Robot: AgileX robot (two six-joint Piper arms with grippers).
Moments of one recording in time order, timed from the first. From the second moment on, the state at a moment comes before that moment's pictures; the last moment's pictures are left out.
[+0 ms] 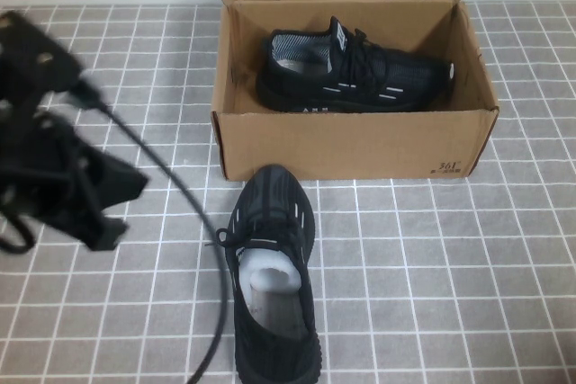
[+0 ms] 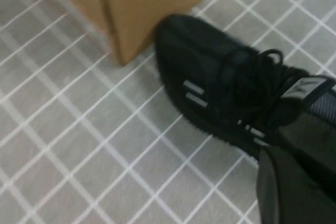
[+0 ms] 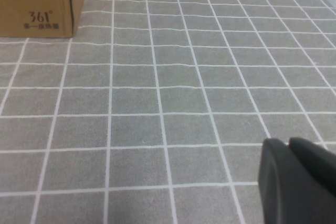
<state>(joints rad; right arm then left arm) -0.11 -0.01 0.03 0.04 0.40 -0.03 -0.27 1.11 -0.99 -0.44 0.88 0.70</state>
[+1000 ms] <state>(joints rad) -0.11 -0.01 0.03 0.04 0.40 -0.03 -0.64 1.56 -1.06 -0.16 0.65 0.75</state>
